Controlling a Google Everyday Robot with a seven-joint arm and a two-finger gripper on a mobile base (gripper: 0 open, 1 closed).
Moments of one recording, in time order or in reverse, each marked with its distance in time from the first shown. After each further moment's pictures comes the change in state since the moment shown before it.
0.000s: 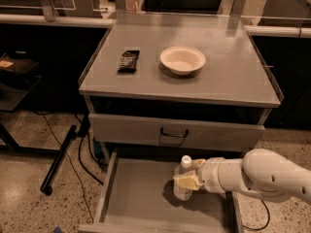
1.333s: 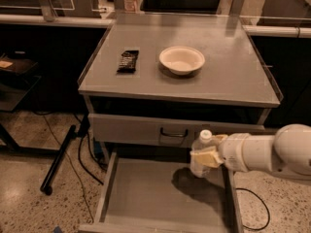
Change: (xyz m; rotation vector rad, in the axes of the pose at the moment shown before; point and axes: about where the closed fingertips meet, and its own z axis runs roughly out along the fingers) arm -0.063 -0.030 -0.087 0.133 -0.040 -0.033
